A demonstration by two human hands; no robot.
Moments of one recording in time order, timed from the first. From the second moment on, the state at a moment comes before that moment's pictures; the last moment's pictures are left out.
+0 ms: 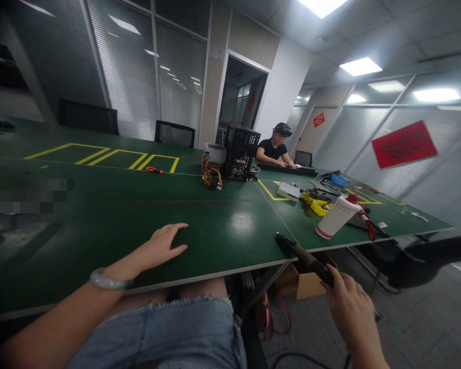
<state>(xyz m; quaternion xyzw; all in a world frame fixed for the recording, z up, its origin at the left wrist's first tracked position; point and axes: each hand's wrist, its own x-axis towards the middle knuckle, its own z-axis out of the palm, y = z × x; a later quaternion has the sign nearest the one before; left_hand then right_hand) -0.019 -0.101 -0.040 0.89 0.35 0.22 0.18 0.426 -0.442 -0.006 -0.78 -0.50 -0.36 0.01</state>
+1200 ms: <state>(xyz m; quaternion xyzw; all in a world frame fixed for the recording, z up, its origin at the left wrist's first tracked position) -0.026 -0.121 0.000 0.90 0.30 0.24 0.22 0.184 -0.094 0.121 -0.53 -0.78 -0.25 0.20</state>
